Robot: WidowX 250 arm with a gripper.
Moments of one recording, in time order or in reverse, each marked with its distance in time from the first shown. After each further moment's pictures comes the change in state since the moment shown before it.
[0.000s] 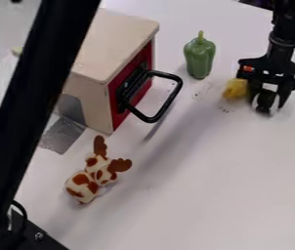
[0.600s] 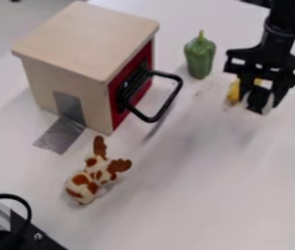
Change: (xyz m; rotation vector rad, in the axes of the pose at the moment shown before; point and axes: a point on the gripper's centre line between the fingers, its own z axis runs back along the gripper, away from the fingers) arm -0.056 0.017 0.051 0.059 -0.057 0.033
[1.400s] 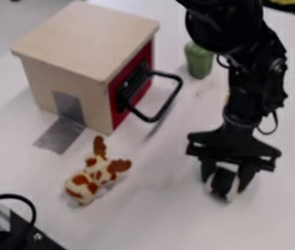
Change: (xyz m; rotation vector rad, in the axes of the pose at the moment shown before) arm -0.123 0.039 -0.041 0.042 0.148 0.021
